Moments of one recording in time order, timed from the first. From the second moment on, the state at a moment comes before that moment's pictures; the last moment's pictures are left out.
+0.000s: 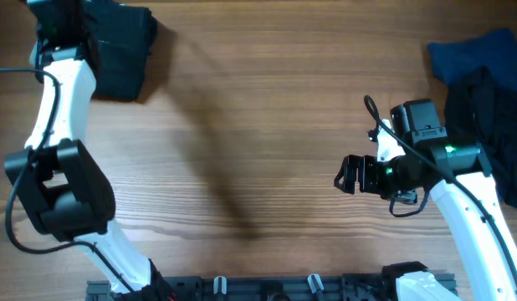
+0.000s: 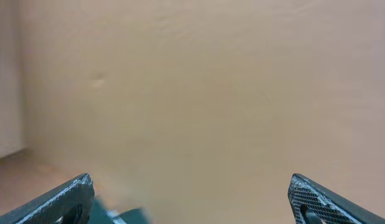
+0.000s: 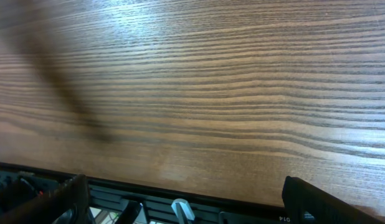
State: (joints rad) left arm 0.18 1.99 1.64 0.33 -0.18 -0.34; right arm 0.15 1.21 1.08 -1.32 -0.28 0.26
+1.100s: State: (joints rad) left arm 0.17 2.22 1.63 0.50 -0.16 -0.34; right arm 0.15 1.21 1.08 -1.33 -0.28 0.26
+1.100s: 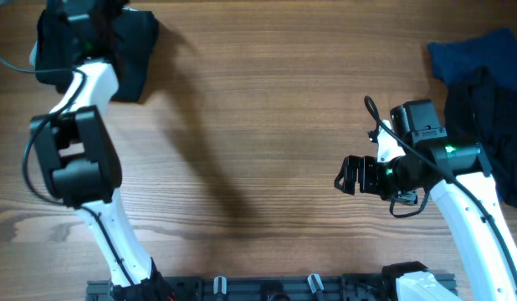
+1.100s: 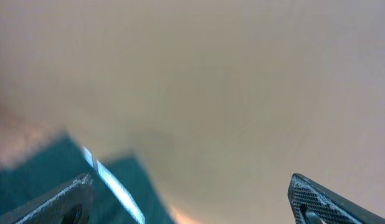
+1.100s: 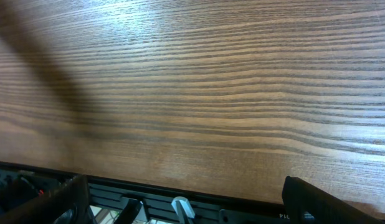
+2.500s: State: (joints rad) left arm 0.21 2.03 1.64 0.28 0.04 -0.34; right arm 0.15 1.21 1.08 -1.35 -0.28 0.30
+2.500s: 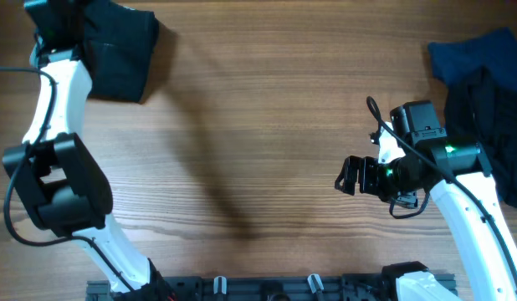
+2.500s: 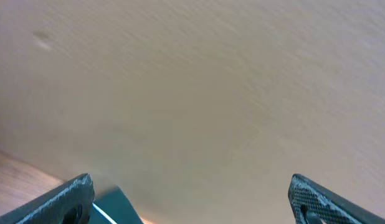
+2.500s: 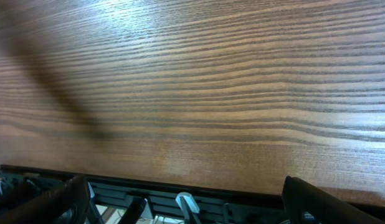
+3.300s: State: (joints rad) left arm 0.14 2.30 1.64 0.12 0.01 -0.34; right arm 0.15 1.21 1.08 -1.35 -0.28 0.28
